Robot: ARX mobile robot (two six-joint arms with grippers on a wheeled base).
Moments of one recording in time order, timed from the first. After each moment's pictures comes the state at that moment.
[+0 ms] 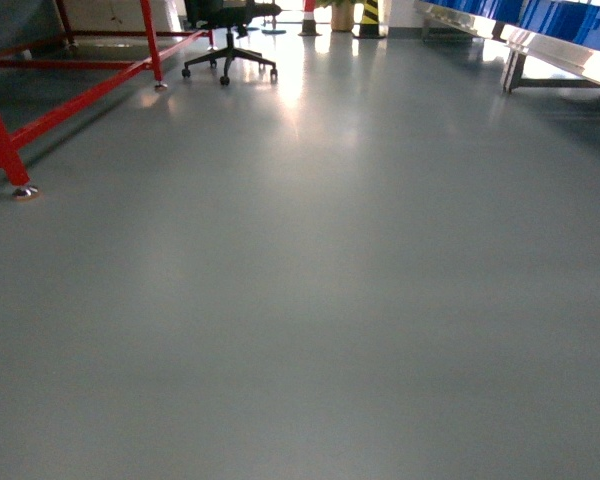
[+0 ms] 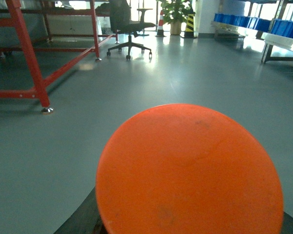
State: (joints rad) left arm 0.00 0.01 0.01 -0.01 0.00 -0.01; right arm 0.00 0.01 0.01 0.00 0.00 0.00
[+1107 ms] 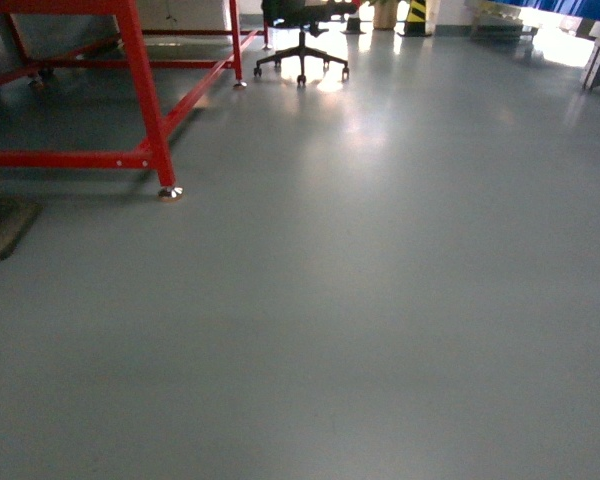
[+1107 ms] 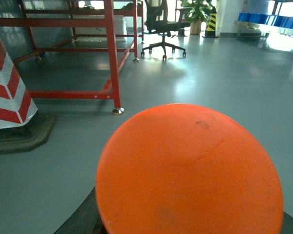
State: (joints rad) left arm 0.00 0.01 0.01 -0.01 0.00 -0.01; right arm 0.00 0.01 0.01 0.00 0.00 0.00
